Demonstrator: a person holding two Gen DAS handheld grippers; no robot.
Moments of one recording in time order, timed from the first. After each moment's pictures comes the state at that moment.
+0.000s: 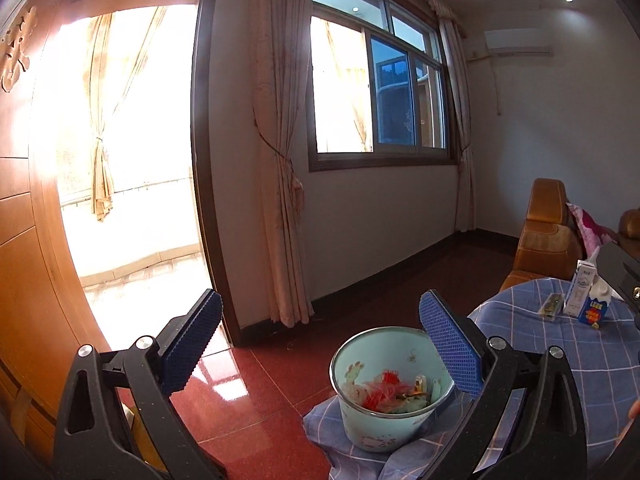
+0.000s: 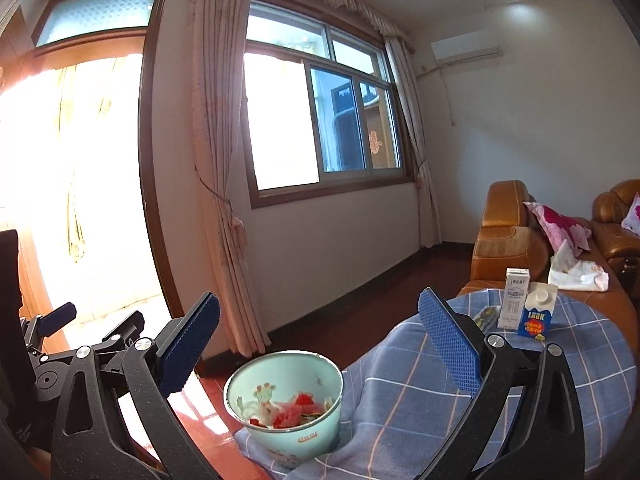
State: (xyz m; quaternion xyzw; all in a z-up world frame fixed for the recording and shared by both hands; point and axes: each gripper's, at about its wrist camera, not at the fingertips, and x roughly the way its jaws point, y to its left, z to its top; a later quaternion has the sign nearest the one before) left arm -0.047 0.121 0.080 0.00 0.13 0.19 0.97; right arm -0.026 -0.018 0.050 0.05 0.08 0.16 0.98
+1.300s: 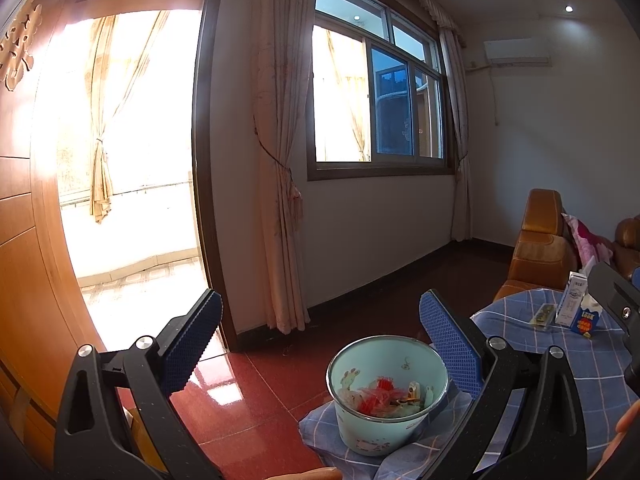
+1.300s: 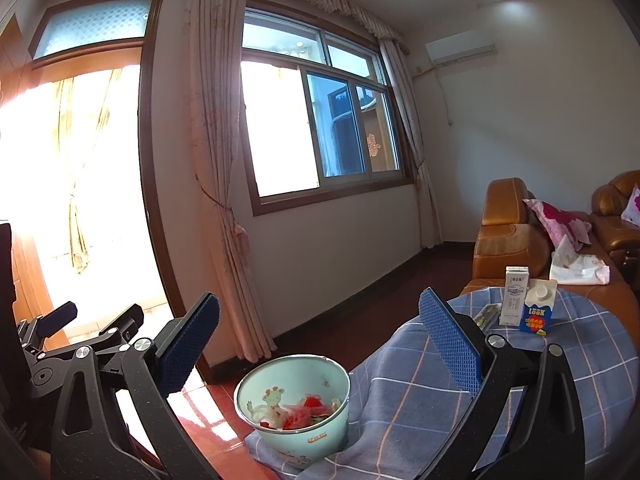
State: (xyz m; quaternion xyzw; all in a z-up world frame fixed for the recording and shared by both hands) left arm -0.060 0.120 0.084 -0.01 0.12 0.19 0.98; right arm -0.037 -0.021 0.050 0.06 0.08 0.16 0.98
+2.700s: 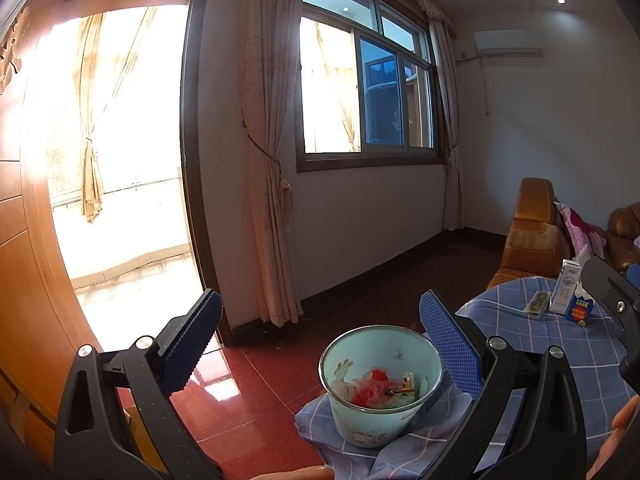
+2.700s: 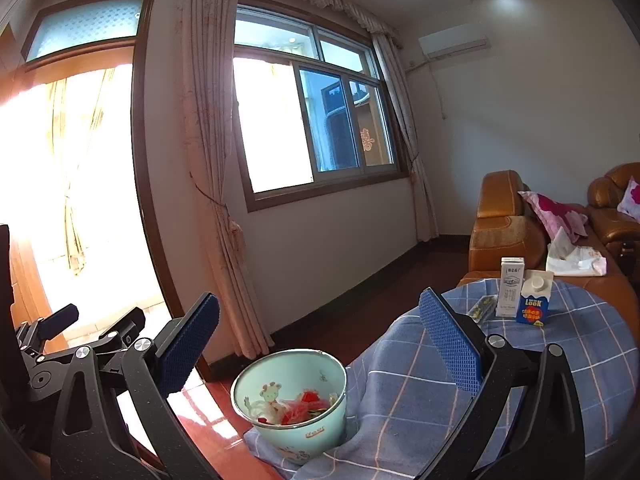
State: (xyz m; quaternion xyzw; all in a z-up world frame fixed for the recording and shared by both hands) left arm -0.057 0.118 0.081 0.00 0.14 0.17 0.98; right arm -0.035 -0.016 0.048 0.07 0.09 0.15 0.98
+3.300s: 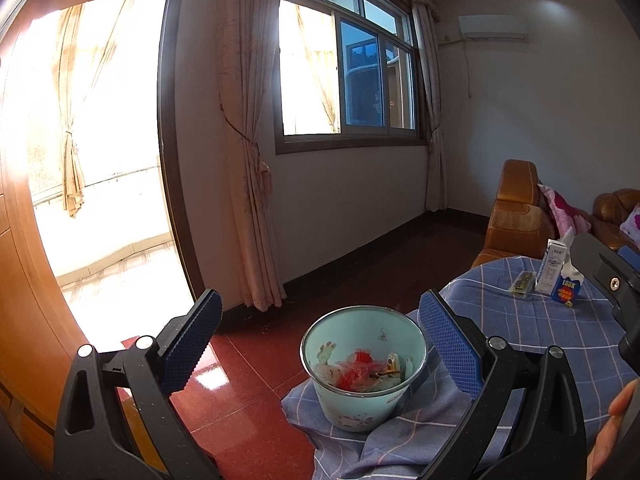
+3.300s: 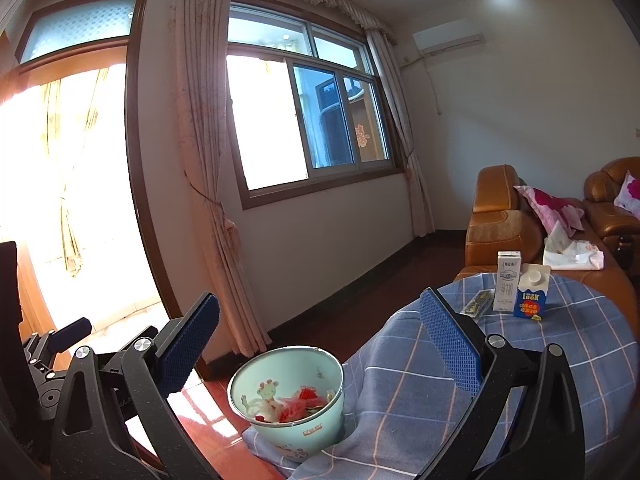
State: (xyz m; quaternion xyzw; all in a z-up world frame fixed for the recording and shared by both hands) left arm -0.048 0.110 0.071 0.01 0.17 0.13 0.98; right arm -0.032 -0.021 0.047 0.08 0.10 0.14 0.98
